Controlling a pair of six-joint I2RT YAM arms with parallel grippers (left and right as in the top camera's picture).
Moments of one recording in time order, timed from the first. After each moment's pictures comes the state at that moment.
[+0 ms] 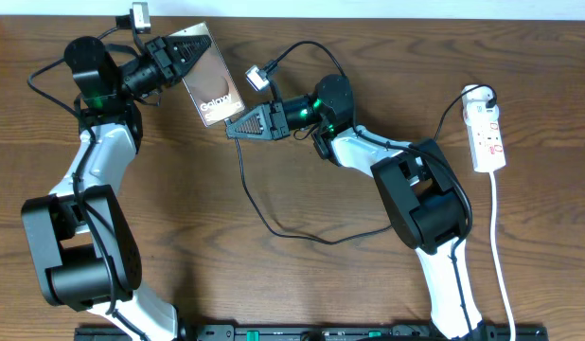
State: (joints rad) left arm 0.19 1.84 1.19 0.63 1.16 -1.04; right arm 0.53 2.32 1.46 1.19 -1.37 1.36
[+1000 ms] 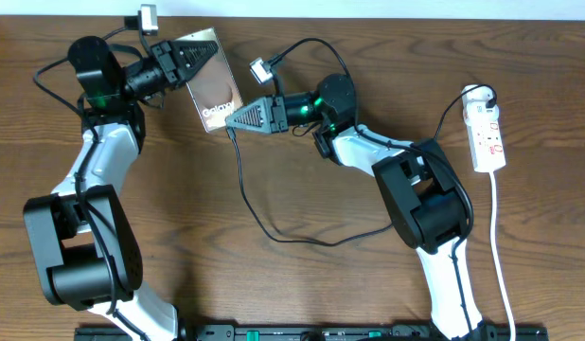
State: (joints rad) left arm 0.18 1.84 1.19 0.63 1.23 -1.03; right arm 0.52 2.32 1.46 1.19 -1.27 1.36
